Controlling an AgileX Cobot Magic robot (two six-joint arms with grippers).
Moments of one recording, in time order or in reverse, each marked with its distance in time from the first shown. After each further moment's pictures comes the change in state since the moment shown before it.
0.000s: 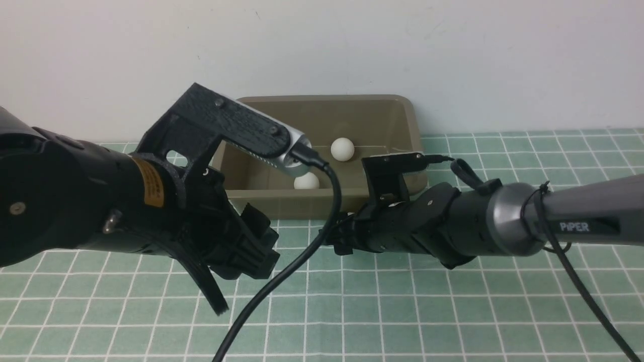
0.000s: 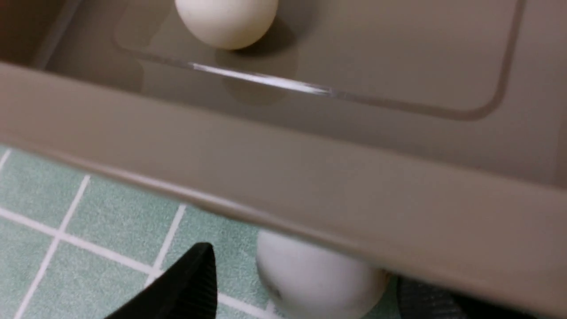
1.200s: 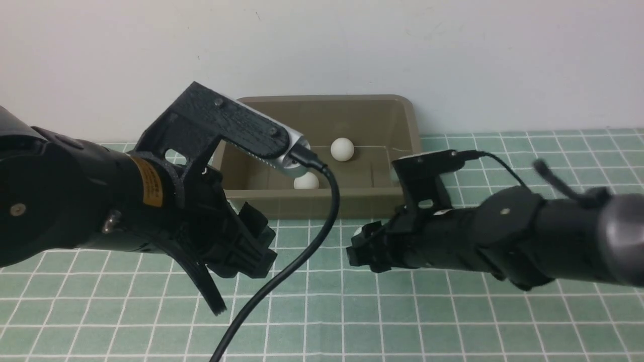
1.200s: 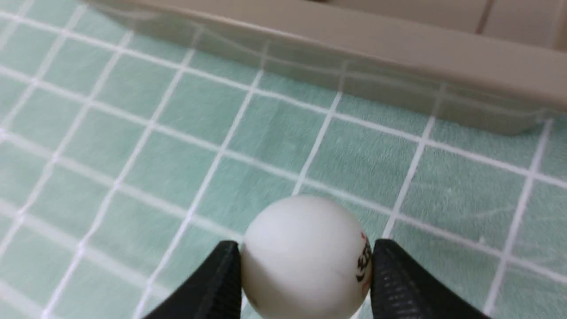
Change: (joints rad) right arm 0.000 -0.290 0.246 -0.004 0.079 -0.079; left arm 0.000 0.000 0.000 0.023 0.000 0.000
